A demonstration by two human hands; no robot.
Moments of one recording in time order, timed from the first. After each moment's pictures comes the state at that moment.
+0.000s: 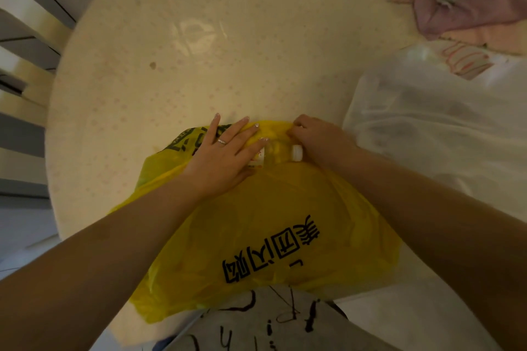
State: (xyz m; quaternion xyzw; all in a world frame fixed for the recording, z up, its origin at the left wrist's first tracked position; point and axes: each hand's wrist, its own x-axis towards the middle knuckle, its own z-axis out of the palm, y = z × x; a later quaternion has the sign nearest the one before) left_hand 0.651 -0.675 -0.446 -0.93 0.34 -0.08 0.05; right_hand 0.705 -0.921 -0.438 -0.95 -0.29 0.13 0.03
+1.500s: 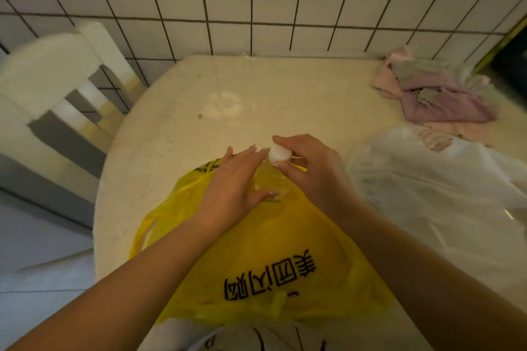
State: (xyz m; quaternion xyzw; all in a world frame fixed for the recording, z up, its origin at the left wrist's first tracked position) left_hand 0.591 -0.697 -0.344 -0.93 0.14 -0.15 -0.29; right_hand 0.636 -0.869 -0.307 -0.84 -0.28 -0.08 0.46
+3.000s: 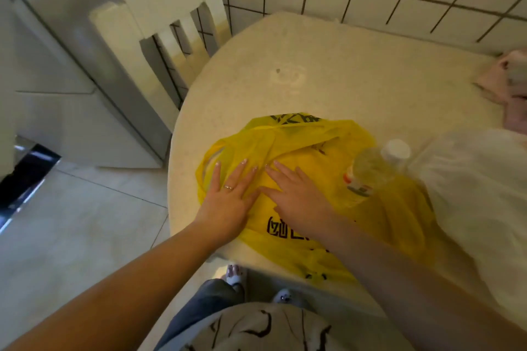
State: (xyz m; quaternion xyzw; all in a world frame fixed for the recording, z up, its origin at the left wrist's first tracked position) left_hand 0.435 -0.646 -0.417 -1.00 0.04 -0.01 0.08; right_hand 0.537 -0.804 -0.401 -0.83 -0.55 0.07 0.01
